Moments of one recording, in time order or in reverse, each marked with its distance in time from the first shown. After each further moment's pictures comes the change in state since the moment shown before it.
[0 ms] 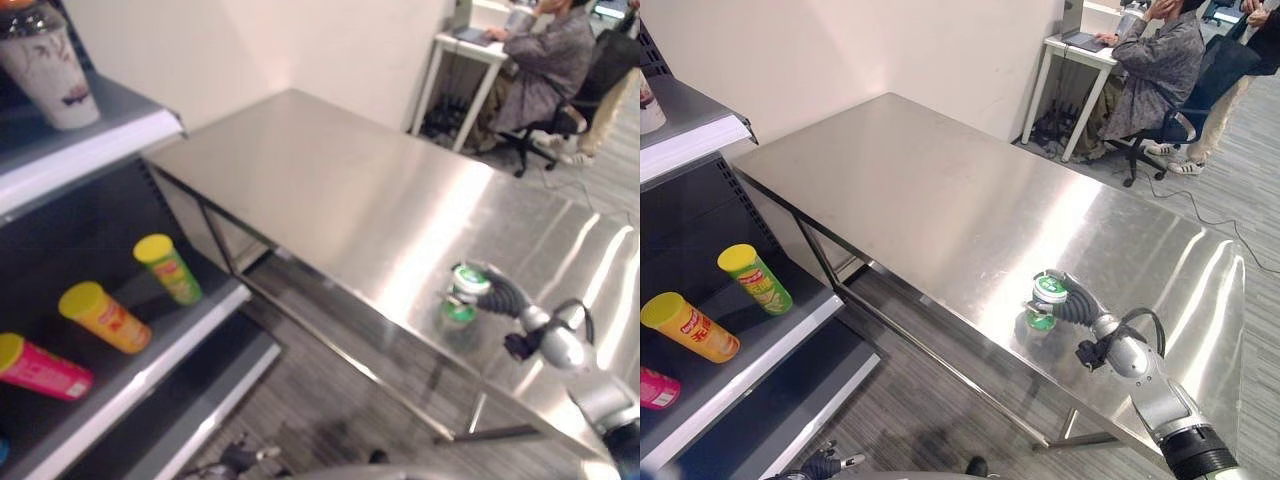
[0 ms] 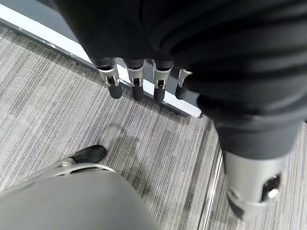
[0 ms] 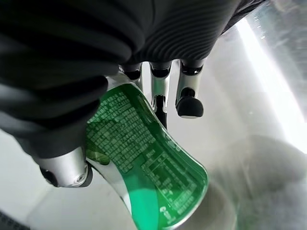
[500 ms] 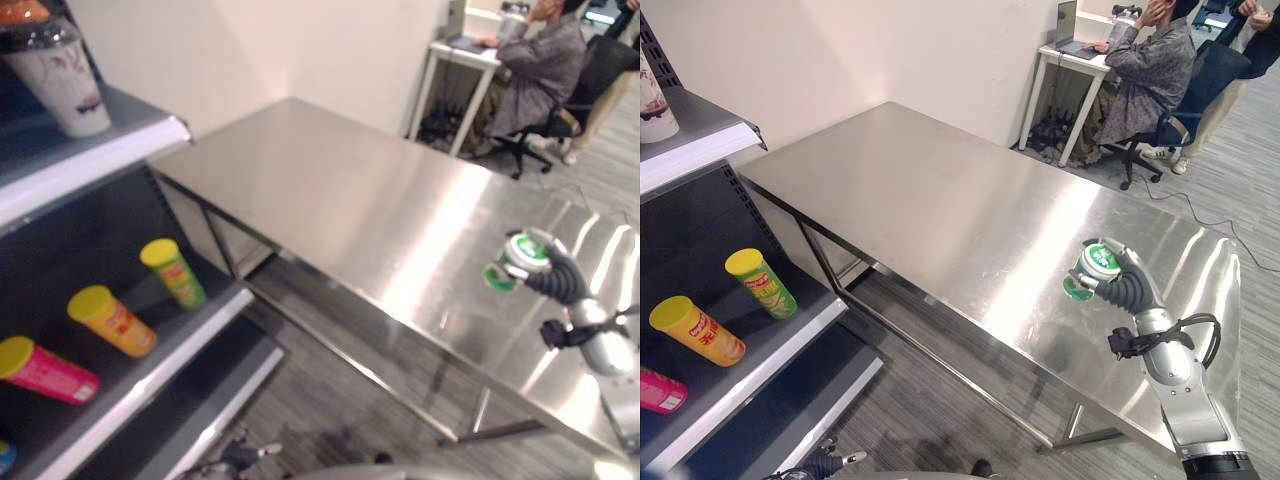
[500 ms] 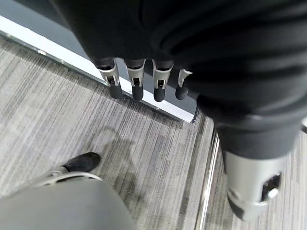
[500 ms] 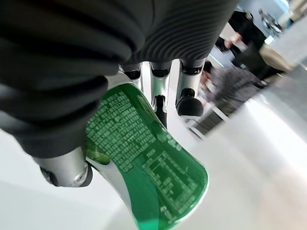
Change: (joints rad) left arm 0.003 -0.004 -0.002 -0.017 0.009 -0.002 0.011; right arm 0.110 0.031 -0.266 -0.225 0.017 -0.030 -0.129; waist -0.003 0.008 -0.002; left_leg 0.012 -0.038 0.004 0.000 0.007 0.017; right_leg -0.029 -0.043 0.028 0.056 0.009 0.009
